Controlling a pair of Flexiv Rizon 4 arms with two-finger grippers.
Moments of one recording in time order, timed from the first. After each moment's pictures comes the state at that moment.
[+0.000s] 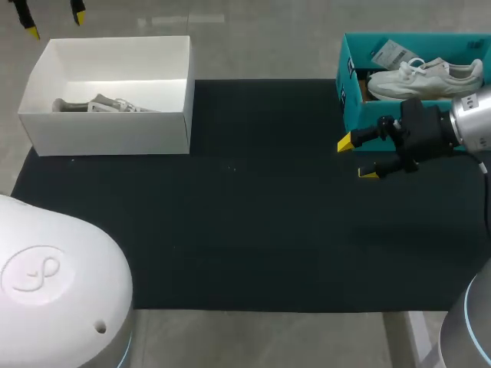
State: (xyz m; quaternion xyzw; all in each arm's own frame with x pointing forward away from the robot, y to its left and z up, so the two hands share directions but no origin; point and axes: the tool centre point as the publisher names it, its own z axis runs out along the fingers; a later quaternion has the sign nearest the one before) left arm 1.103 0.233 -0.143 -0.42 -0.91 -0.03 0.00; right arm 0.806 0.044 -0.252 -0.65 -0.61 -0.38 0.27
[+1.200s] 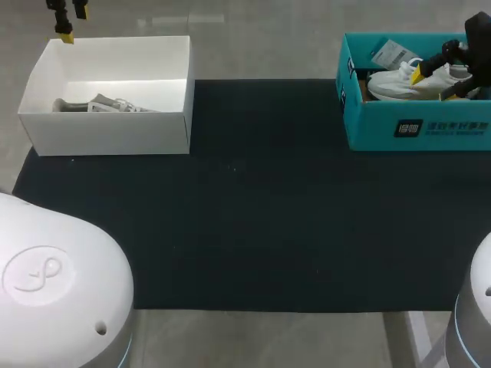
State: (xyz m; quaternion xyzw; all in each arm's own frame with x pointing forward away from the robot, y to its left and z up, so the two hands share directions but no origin) left arm 1.093 0.203 -0.141 -0.03 -1.00 -0.05 -0.01; right arm 0.940 -0.120 -0.193 -0.66 -0.68 -0.30 0.11
